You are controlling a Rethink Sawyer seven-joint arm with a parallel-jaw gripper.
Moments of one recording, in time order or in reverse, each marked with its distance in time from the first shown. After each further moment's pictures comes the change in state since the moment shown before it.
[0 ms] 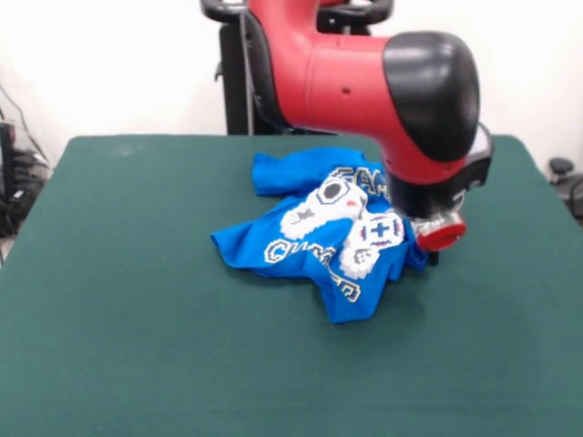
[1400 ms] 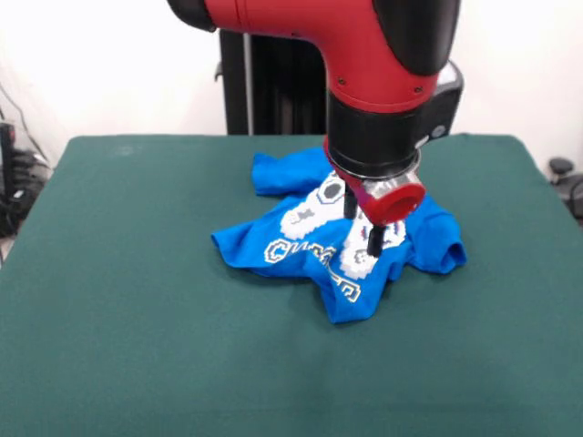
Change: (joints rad) arm -0.069 -0.109 0.003 -0.205 -0.282 0.143 0.000
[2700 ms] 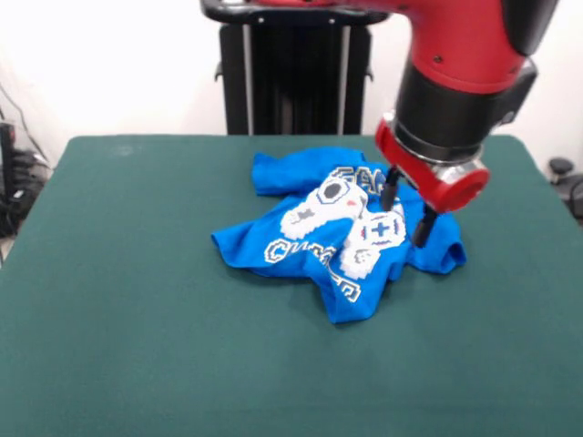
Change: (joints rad) arm 0.139 0.004 -0.071 -0.034 -0.020 0.001 0.000
